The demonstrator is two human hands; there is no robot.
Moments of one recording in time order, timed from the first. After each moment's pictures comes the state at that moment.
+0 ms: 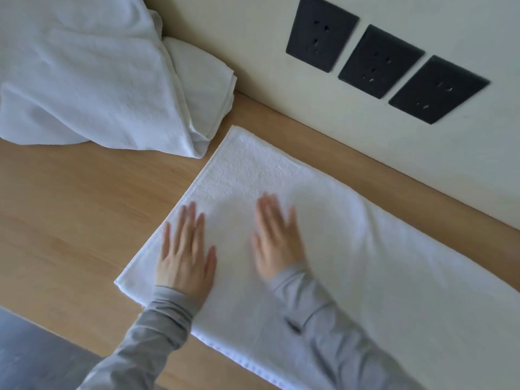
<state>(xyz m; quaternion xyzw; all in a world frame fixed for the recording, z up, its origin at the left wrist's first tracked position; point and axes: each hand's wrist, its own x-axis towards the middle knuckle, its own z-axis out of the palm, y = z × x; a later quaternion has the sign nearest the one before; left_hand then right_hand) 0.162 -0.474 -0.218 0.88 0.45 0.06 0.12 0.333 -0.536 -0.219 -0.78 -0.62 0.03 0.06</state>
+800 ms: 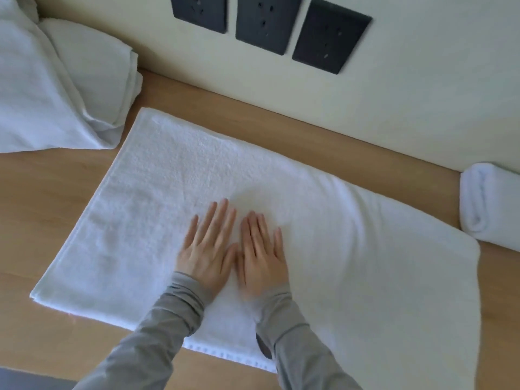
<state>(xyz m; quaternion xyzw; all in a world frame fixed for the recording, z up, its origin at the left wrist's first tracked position) 0.258 -0.545 -0.220 0.94 0.29 0.02 0.15 0.350 -0.642 -0.224 -0.86 -0.50 0.07 0.04</state>
